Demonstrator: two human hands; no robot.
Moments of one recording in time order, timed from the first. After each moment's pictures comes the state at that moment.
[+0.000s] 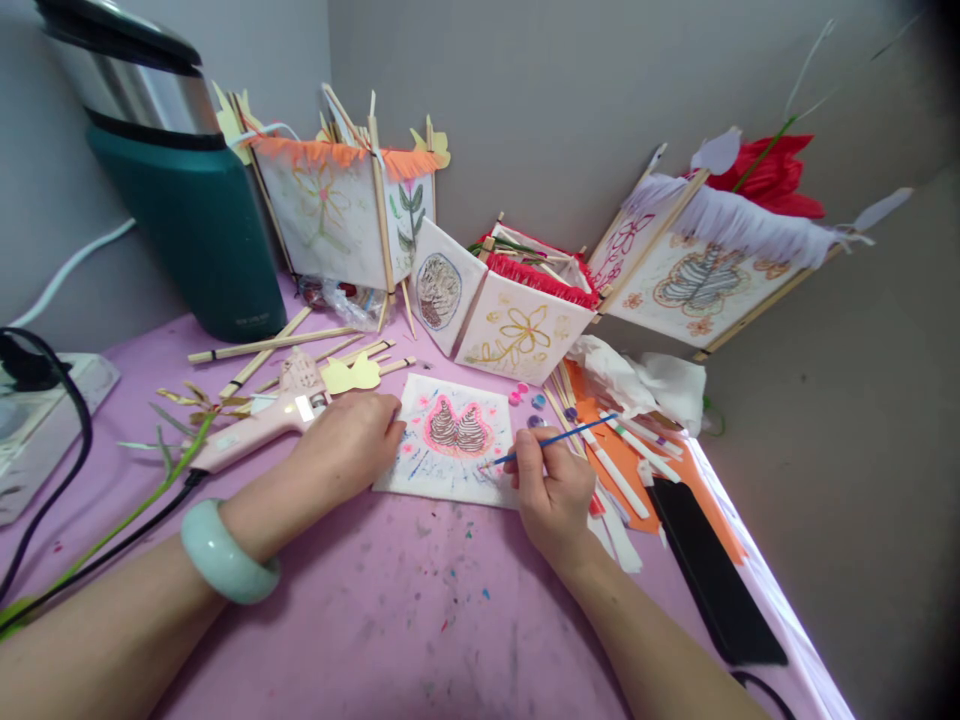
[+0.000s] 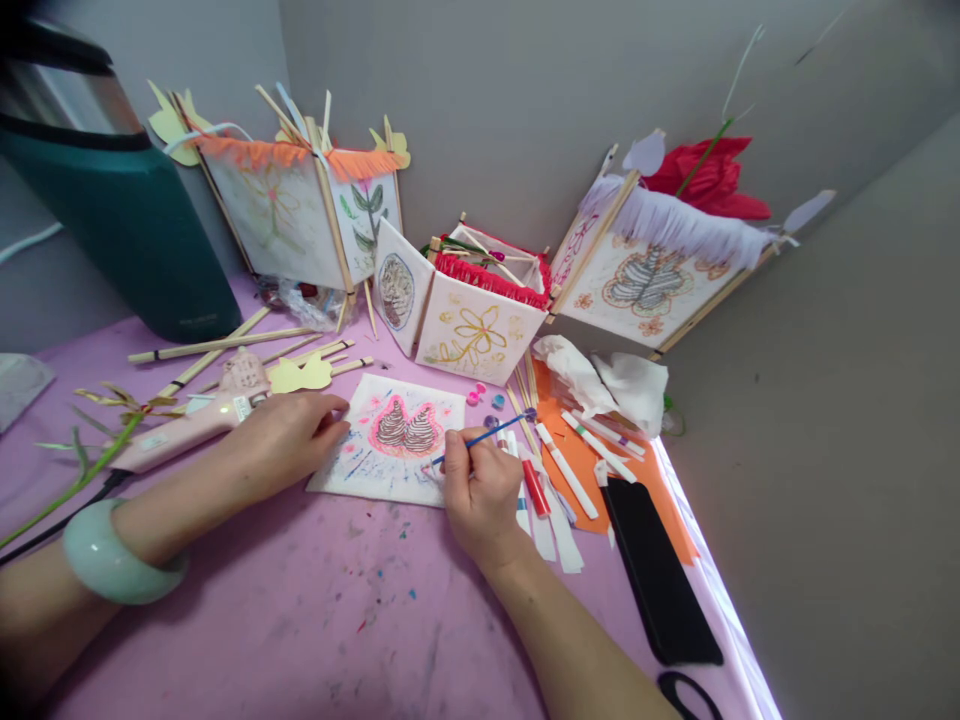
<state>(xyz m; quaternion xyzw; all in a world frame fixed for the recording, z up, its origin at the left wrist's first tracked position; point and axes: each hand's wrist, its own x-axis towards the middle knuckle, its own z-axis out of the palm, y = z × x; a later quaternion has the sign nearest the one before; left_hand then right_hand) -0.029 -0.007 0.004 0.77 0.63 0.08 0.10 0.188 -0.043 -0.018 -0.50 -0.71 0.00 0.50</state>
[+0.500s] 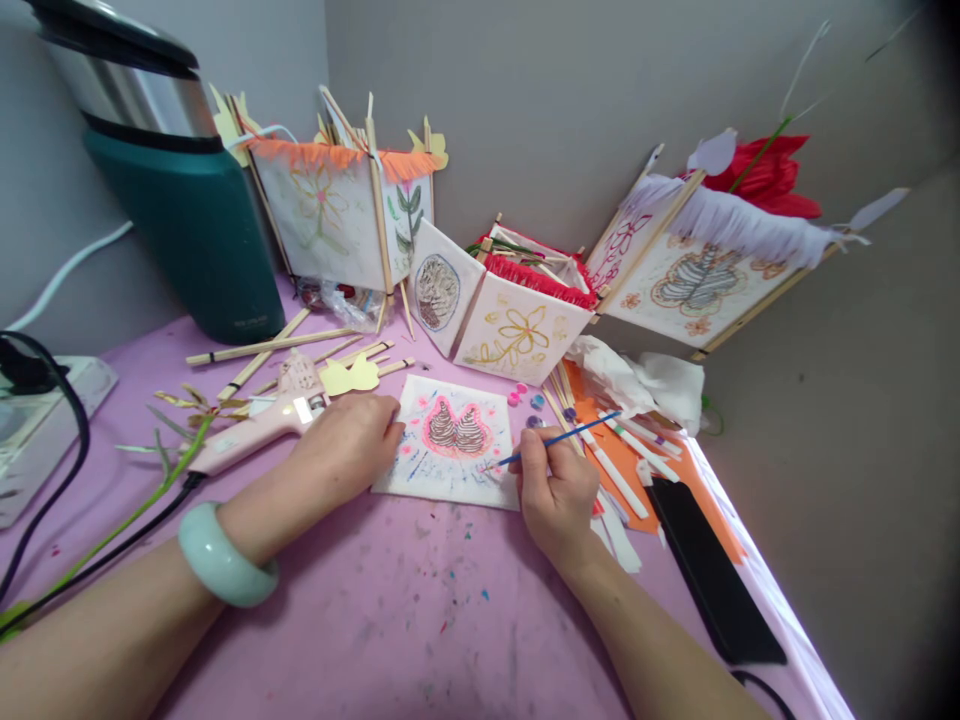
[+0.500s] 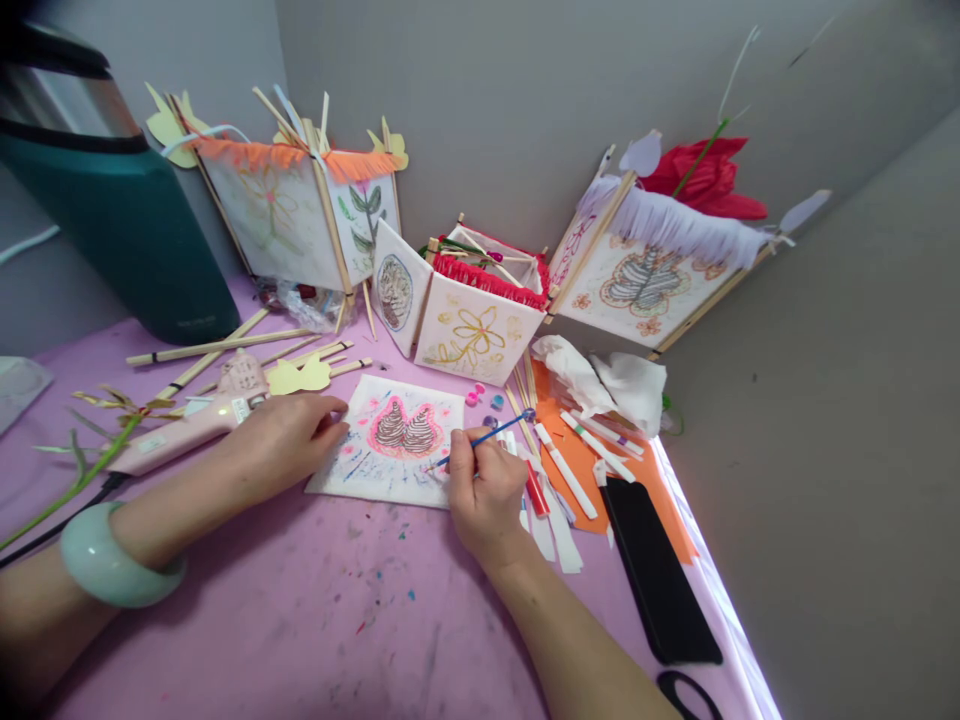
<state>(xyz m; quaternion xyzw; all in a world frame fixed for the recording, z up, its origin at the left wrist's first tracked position) -0.029 -0.007 0.003 0.77 0.63 0.09 0.11 0.192 -0.042 -0.020 -0.51 -0.70 0.01 0.50</state>
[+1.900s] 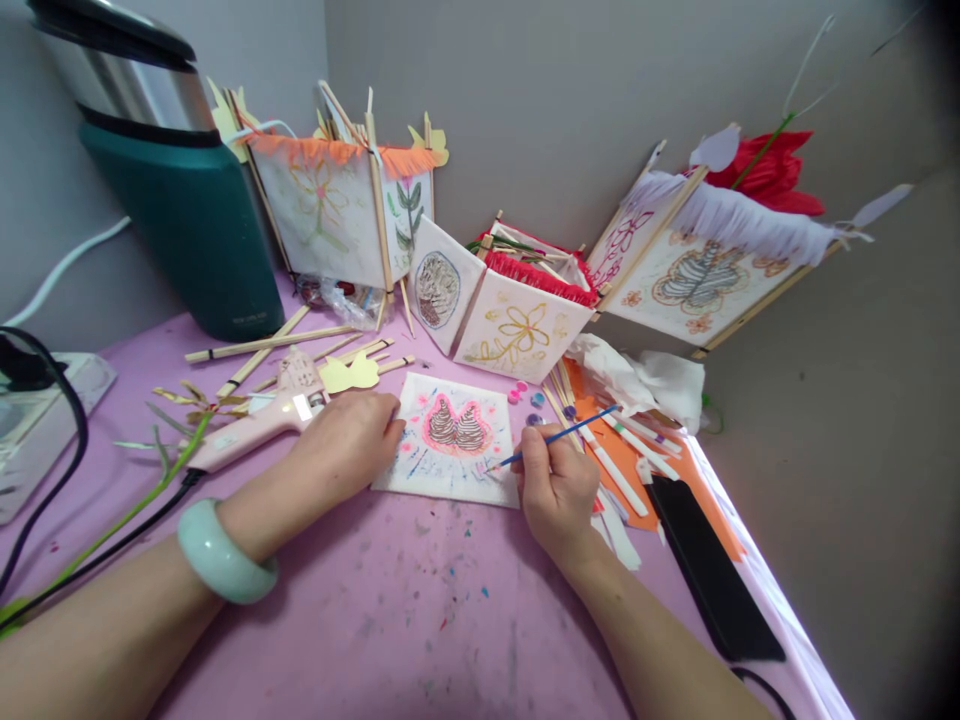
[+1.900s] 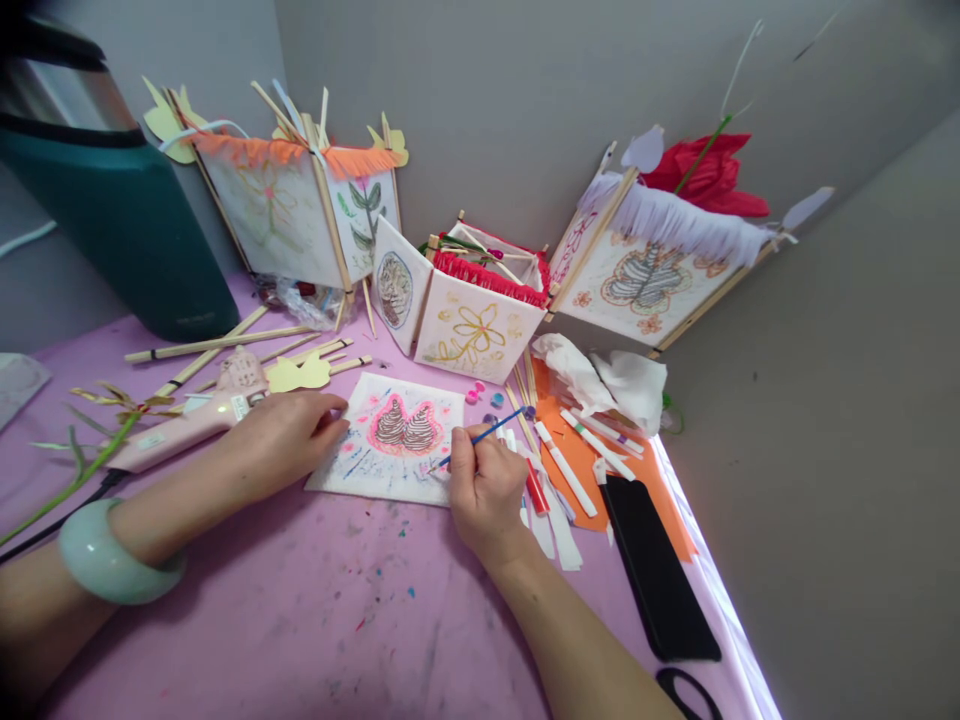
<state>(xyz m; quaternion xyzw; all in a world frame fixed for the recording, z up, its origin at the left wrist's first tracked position) -0.028 -0.008 0.005 0.76 0.63 0.09 0.10 0.193 -0.042 -0.020 -0.52 -0.70 0.02 0.49</state>
